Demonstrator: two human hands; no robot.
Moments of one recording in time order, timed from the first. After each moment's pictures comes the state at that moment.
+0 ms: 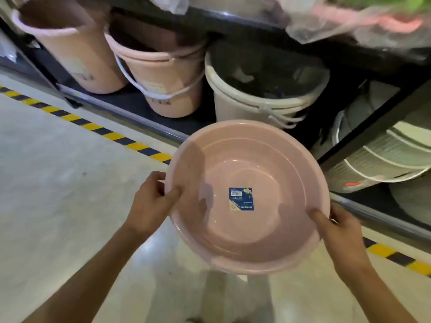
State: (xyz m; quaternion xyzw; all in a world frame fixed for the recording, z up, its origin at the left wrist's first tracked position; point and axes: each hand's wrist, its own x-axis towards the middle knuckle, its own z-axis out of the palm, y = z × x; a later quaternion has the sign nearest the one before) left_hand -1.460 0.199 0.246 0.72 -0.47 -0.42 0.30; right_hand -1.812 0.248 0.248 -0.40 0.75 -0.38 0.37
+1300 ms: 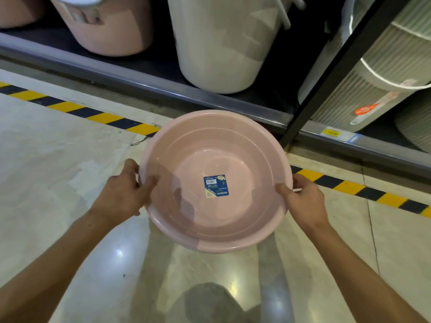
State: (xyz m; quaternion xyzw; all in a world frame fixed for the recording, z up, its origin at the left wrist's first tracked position) left_hand -1.468 0.205 -0.003 0.71 -0.60 -0.34 0.16; right_hand -1.828 0.262 -0.007 -0.42 0.81 -0.32 0.27
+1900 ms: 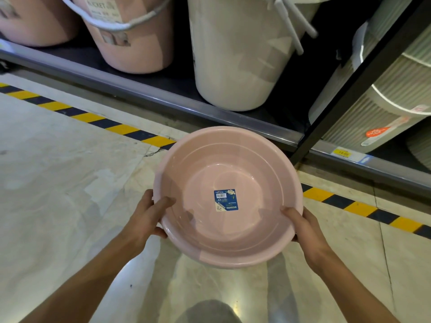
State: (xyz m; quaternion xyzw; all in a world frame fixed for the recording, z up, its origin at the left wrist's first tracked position) left_hand -1.480 0.230 -0.030 0.64 -0.36 -0.60 0.32; right_hand -1.817 0.279 -0.019 -0.30 0.72 -0.40 0.48
